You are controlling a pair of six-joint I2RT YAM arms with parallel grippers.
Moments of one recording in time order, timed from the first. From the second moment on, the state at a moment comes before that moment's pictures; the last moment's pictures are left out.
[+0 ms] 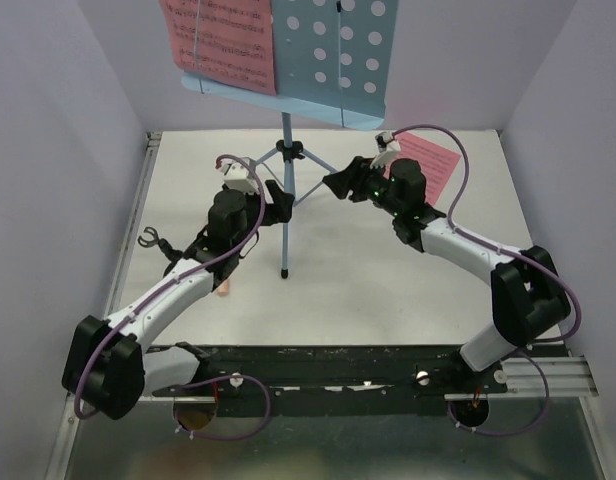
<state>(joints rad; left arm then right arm) -0.49 1.13 0.75 0.22 -0.11 -0.45 0.50 1.56 1.00 0.45 -0.22 0.52</state>
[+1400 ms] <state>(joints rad) -0.52 1.44 0.92 0.31 -0.08 -0.28 0.51 1.38 0.92 0.29 -0.15 0.47</state>
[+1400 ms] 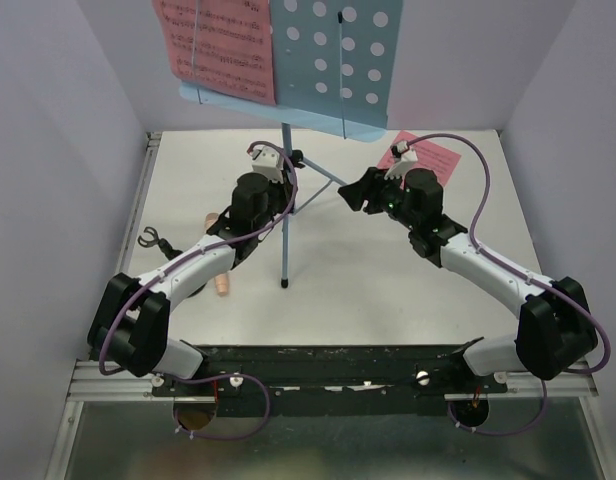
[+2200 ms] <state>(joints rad) -0.72 1.32 0.83 0.28 -0.04 -0.38 0.51 0.99 0.87 -0.02 -0.08 0.44</state>
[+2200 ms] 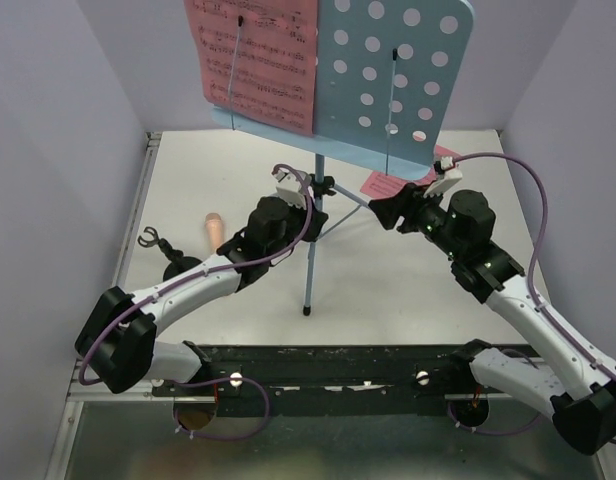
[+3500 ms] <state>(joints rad) -0.75 0.62 0.61 -0.06 -0.33 -0.43 0.58 0.49 0.98 -0.38 -0.41 0.23</state>
